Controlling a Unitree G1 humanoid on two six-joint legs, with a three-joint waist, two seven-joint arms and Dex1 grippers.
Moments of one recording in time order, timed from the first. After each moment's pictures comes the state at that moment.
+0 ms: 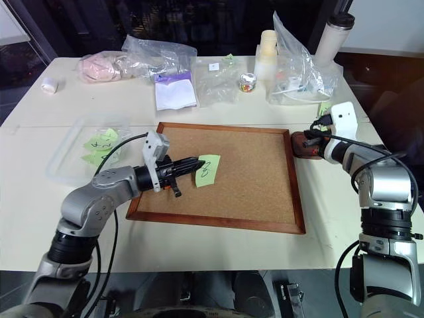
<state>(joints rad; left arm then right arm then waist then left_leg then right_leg) -0.36 0.45 -0.08 -0.28 -0.58 0.72 -0.71 -0.50 -0.69 -0.23 0.15 0.29 0.73 0.54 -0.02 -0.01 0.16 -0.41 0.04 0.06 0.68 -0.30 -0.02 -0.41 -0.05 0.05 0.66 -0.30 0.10</state>
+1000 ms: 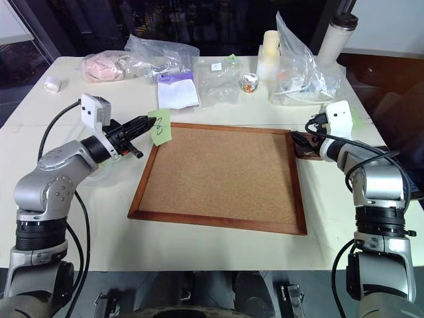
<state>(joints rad) -0.44 0.51 0.19 -0.19 -0.57 0.65 -0.61 -0.53 -0.67 -0.20 0.17 0.28 0.69 0.51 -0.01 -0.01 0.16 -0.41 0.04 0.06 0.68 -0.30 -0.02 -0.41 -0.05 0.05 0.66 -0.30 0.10</state>
